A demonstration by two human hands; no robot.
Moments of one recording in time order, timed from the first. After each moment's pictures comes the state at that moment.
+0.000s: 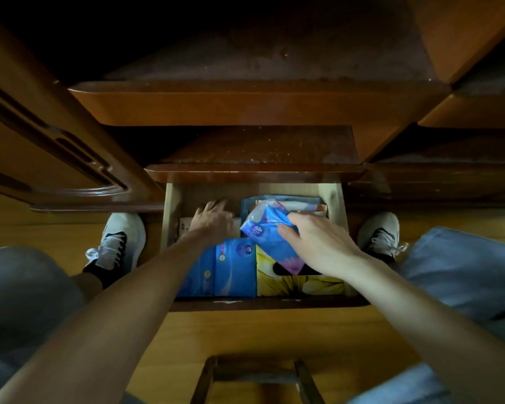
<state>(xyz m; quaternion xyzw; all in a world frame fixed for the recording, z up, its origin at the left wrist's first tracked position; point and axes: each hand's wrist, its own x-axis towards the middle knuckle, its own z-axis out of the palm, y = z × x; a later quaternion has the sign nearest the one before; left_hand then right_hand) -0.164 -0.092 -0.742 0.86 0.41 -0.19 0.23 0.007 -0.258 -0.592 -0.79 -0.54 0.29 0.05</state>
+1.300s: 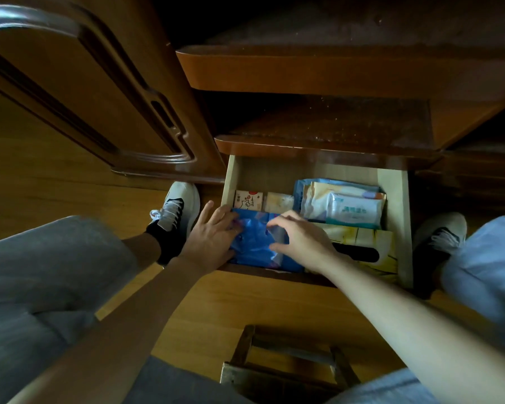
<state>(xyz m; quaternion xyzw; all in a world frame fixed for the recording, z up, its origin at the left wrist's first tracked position) -0.318 -0.155 -0.681 0.94 0.31 -0.17 0.04 -0.089 -0.244 -0.691 -0.69 -0.63 0.33 0.10</state>
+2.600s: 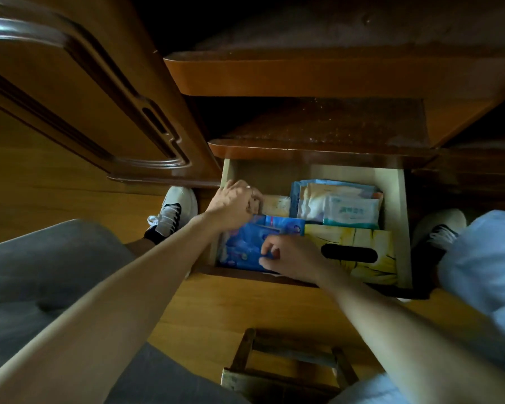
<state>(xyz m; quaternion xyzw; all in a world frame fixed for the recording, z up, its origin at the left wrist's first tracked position) -0.235 -0.094 -0.669 0.87 0.41 -0.12 0.23 -0.100 -0.251 -0.700 -0.67 -0.61 0.42 0.05</state>
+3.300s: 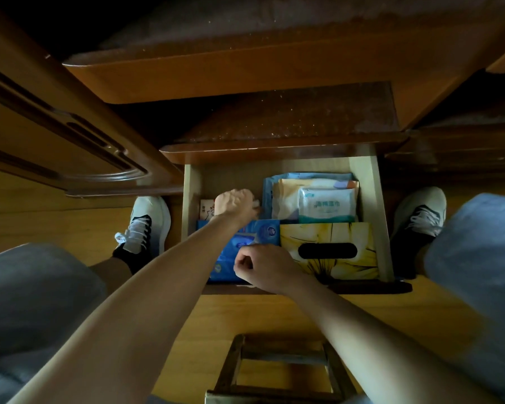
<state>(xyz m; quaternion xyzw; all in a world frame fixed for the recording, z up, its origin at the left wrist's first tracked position) -0.150 -0.097 -0.759 0.85 0.47 -0.21 0.16 -0.105 -0.259 -0.714 -0.68 -0.56 0.45 0.13</state>
